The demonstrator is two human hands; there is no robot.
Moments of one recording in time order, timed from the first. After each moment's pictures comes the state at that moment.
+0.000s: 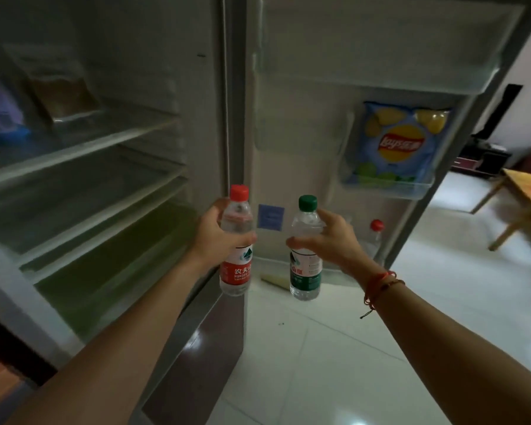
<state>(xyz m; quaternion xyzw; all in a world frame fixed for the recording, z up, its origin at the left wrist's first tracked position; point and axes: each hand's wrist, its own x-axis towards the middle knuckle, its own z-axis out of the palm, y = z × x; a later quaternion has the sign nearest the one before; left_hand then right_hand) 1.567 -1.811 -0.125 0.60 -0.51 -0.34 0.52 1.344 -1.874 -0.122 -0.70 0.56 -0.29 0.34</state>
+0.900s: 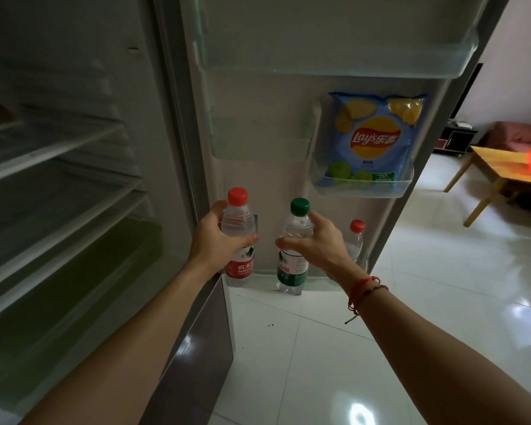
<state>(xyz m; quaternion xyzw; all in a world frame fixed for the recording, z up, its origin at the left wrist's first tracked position) 1.527 -1.900 -0.148 0.58 -0.56 -0.32 0.51 1.324 -1.924 -0.145 -0.63 0.59 -0.35 0.36</state>
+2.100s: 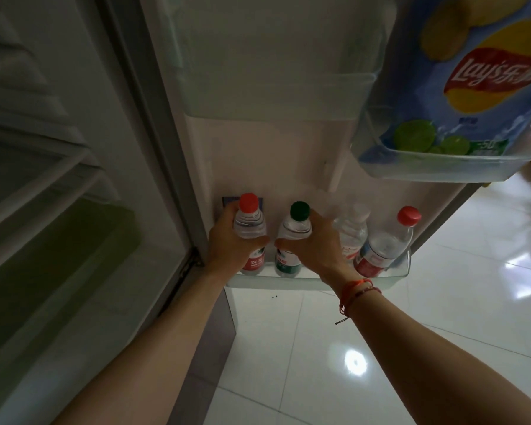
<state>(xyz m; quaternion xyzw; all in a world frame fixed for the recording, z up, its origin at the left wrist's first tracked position) 1.521 -2.024 -0.277 0.60 -0.52 -0.38 0.48 1.358 -2.031 -0.259 -0.61 0.64 -0.32 0.33</state>
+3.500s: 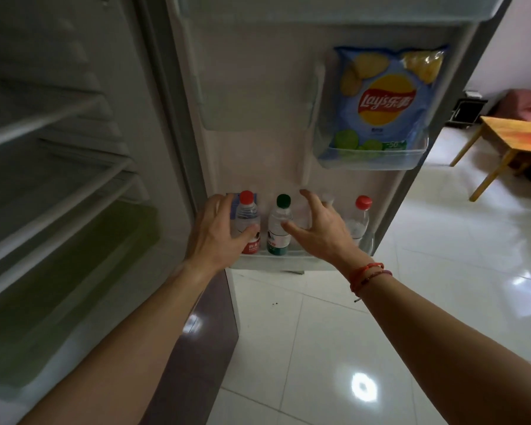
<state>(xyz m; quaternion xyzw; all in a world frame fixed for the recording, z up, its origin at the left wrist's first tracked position) 1.531 -1.913 -0.193 0.62 -0.70 -0.07 0.35 1.318 -1.935 -0.172 -0.72 0.62 -0.23 0.22</state>
